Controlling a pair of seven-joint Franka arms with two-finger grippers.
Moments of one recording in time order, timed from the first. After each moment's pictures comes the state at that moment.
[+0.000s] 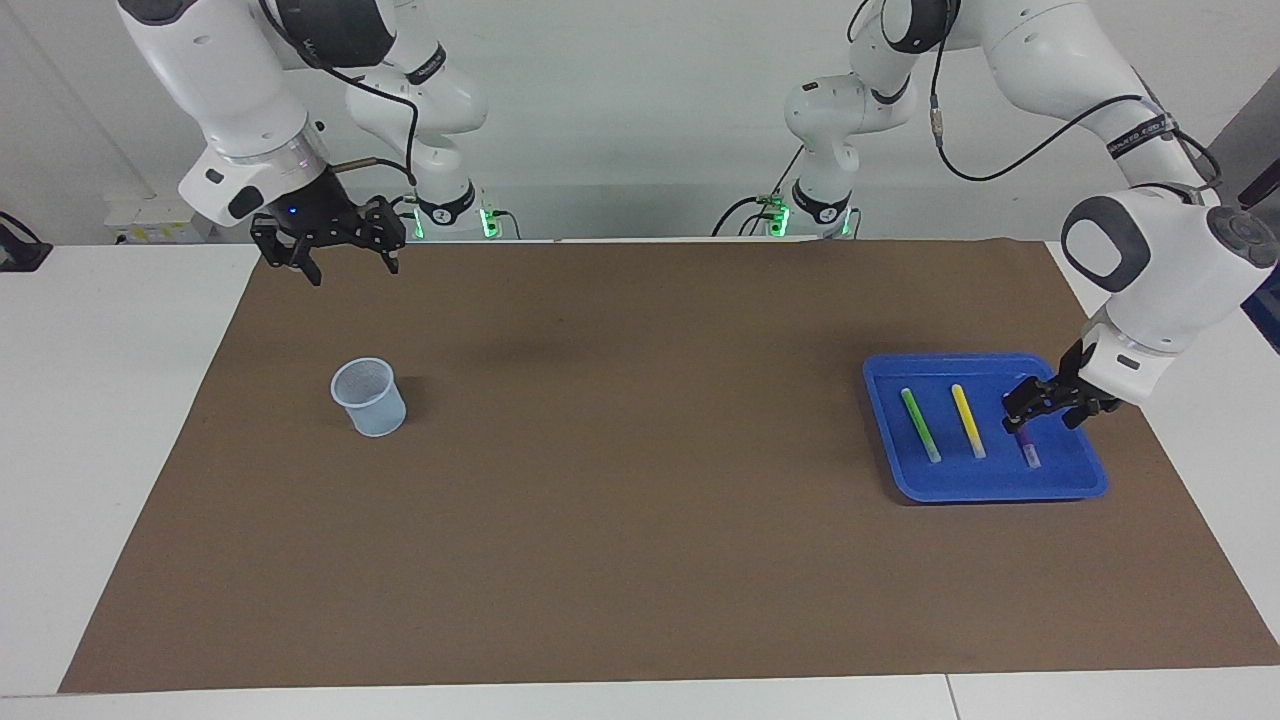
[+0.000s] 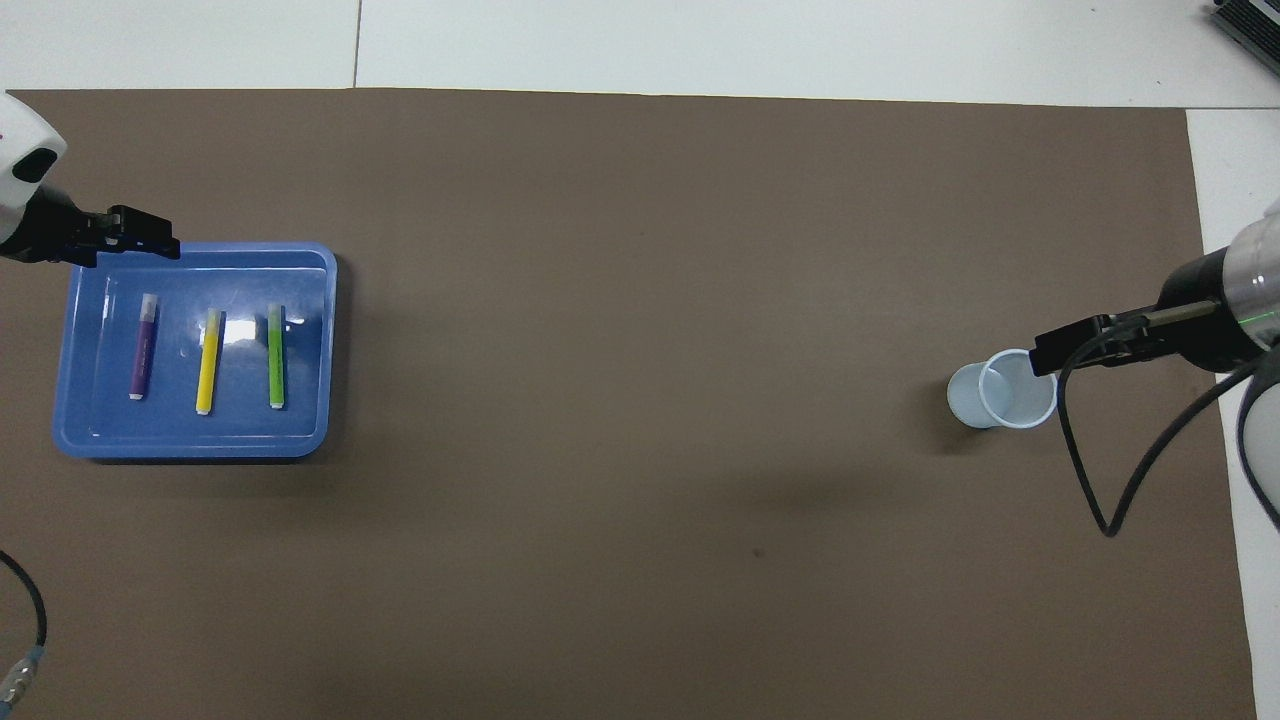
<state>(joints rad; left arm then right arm) 0.10 0.34 0.02 -1.55 -0.09 1.94 0.13 -0.01 -0.03 0.06 -1.64 0.05 1.55 -0.07</state>
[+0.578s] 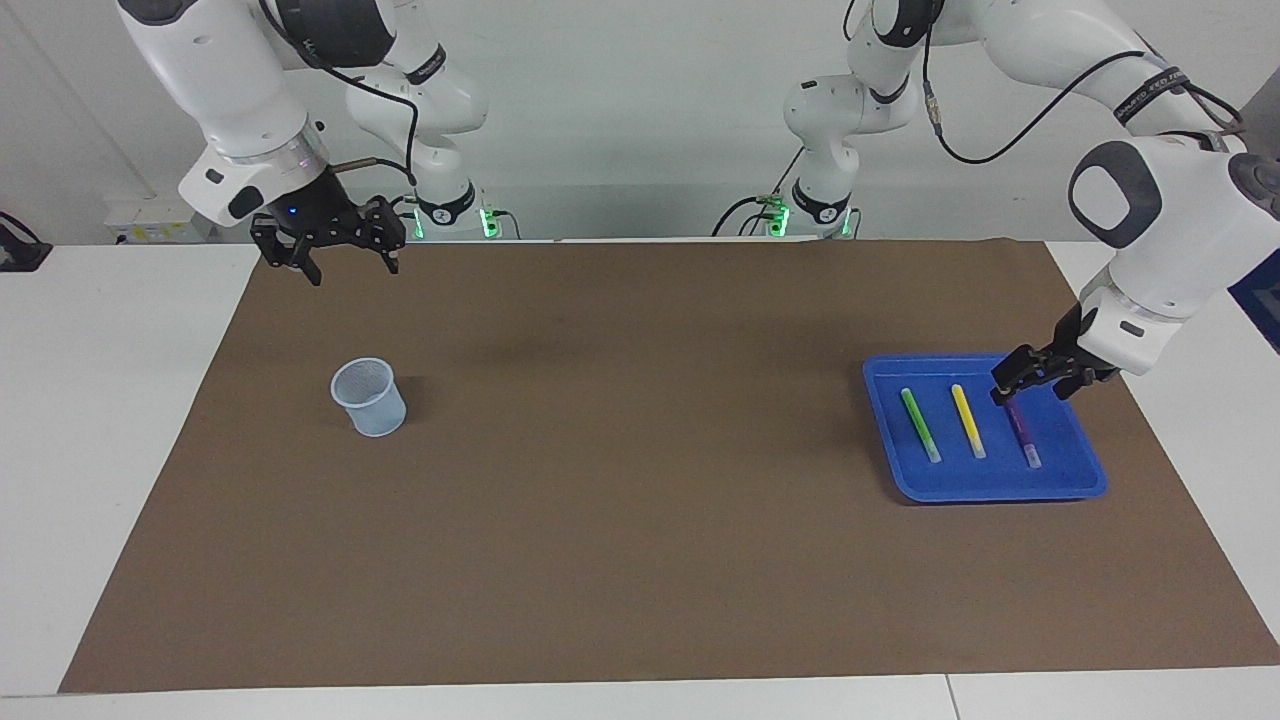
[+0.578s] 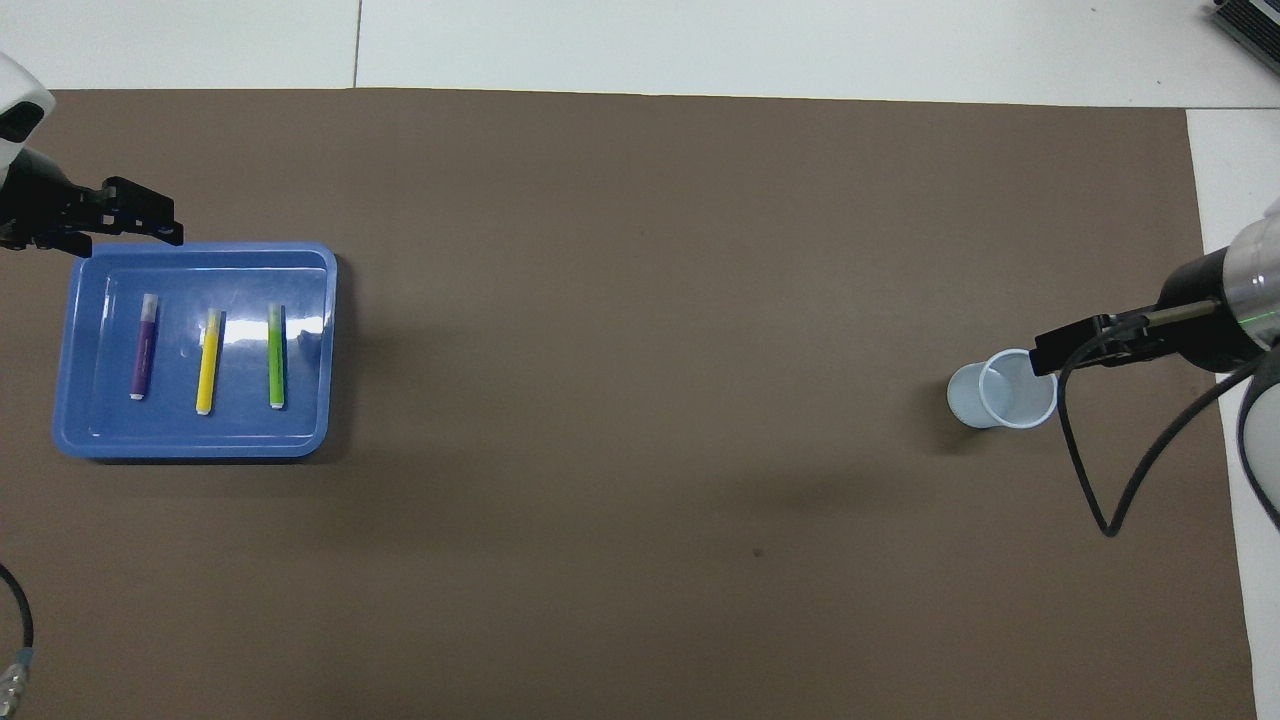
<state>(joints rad) 0.04 0.31 0.03 -1.43 -0.08 1.75 0.04 -0.01 -0.03 0.06 -1.64 0.05 1.55 -0.07</state>
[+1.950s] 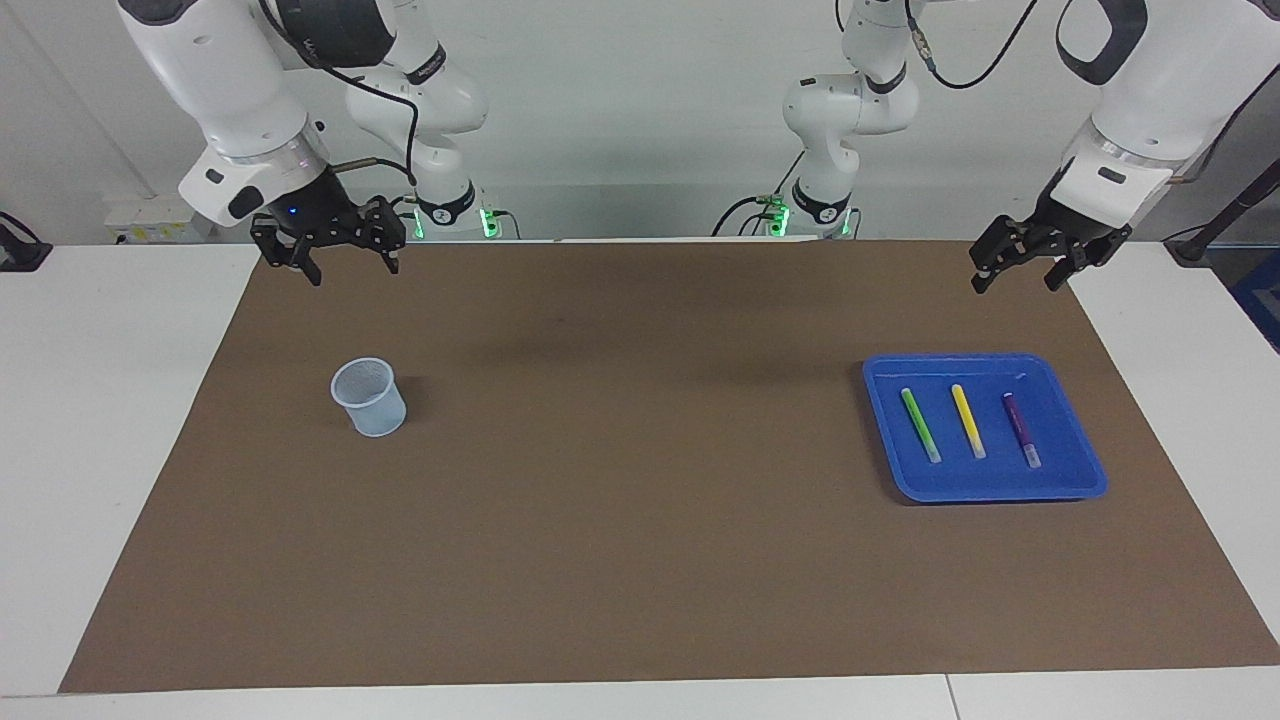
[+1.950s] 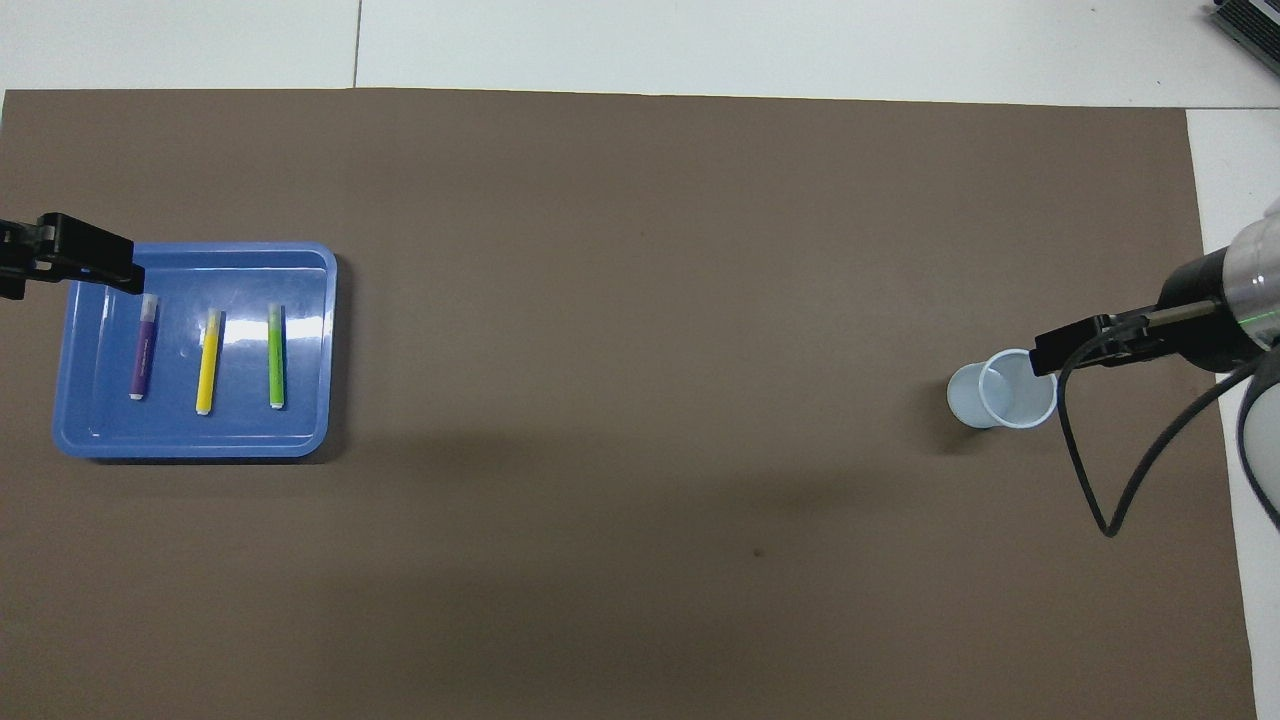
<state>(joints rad) -0.05 0.09 0.02 -1.41 -0.03 1.49 -0.01 -0.01 -0.03 0.06 -1.64 0.05 1.55 -0.07</state>
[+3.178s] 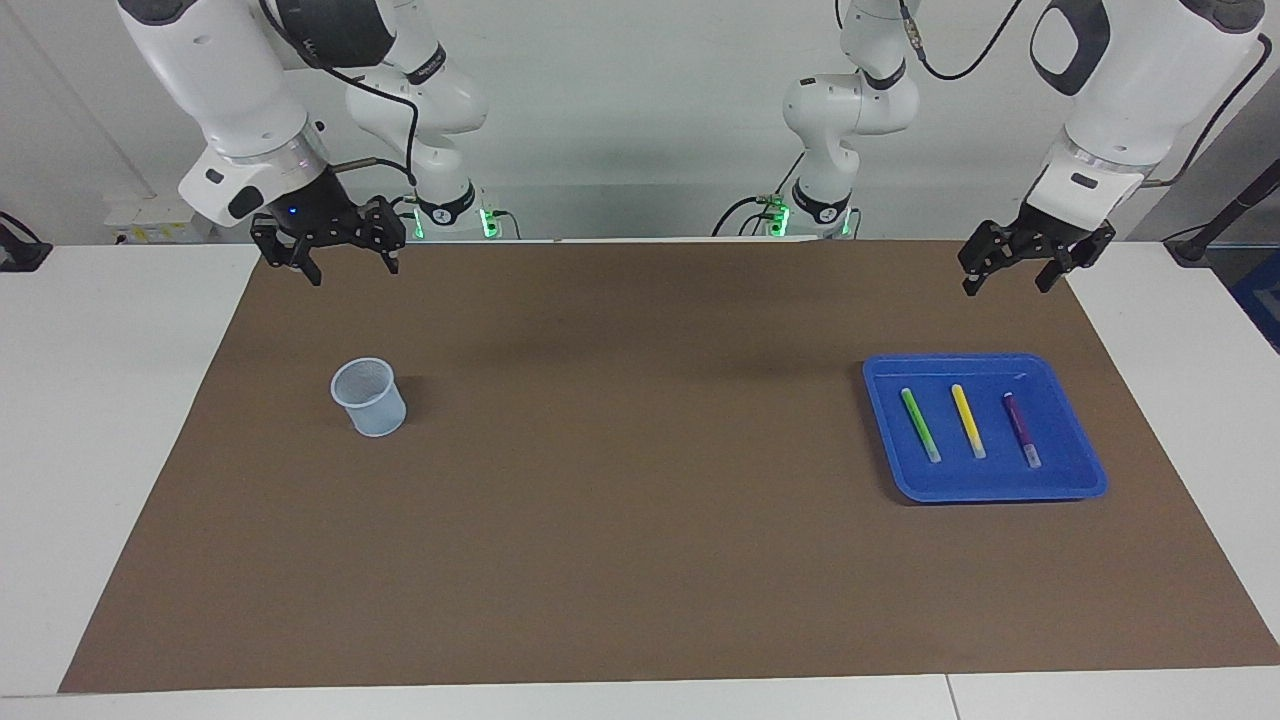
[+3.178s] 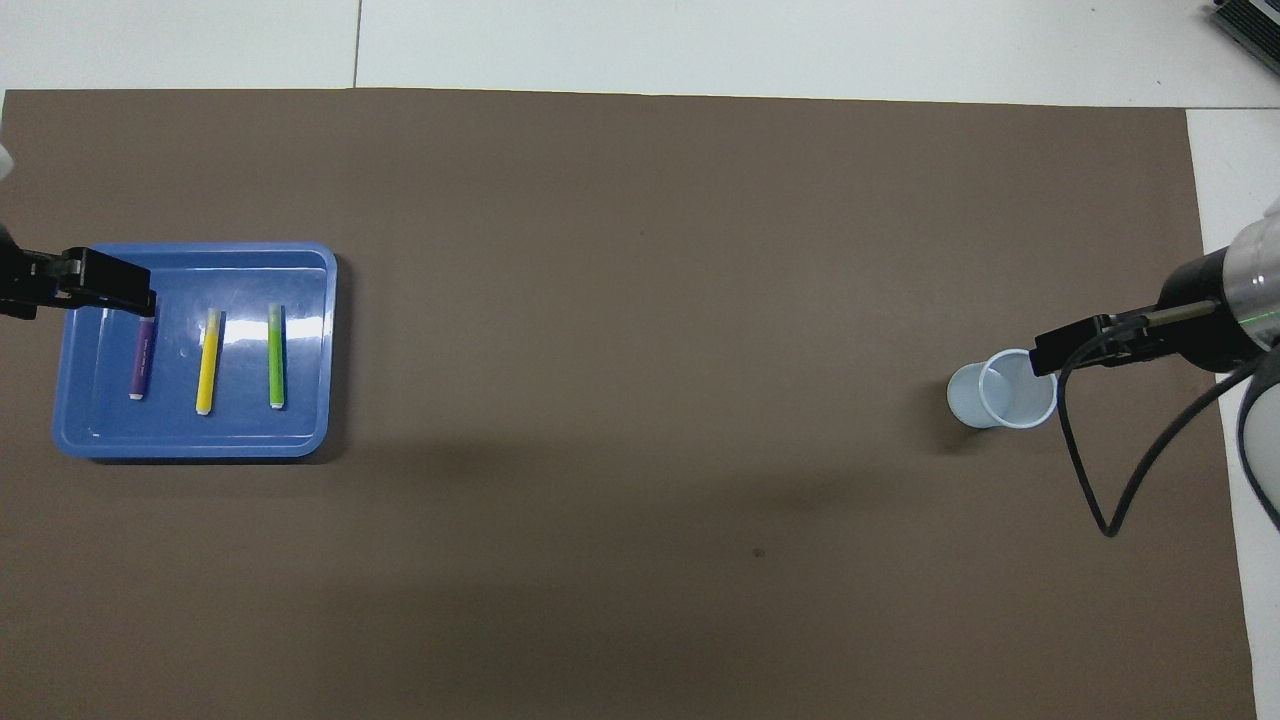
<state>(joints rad) -0.06 0.03 0.01 -1.56 0.03 1.60 0.00 -0.01 -0.03 0.06 -1.64 0.05 1.55 -0.07</state>
